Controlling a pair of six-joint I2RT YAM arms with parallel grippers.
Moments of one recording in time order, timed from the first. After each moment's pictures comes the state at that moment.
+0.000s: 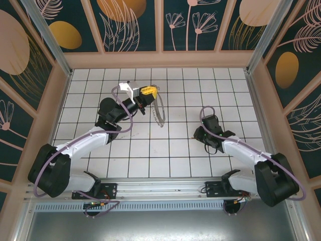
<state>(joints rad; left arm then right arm) -0.55 1.35 0.75 0.89 0.49 -0.27 0.47 1.21 0.51 -0.31 0.07 0.83</state>
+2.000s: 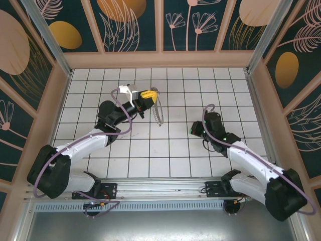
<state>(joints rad) -0.55 1.34 0.71 0.92 0.55 -0.34 0.51 0.99 0.53 -0.17 -0.02 0.71</state>
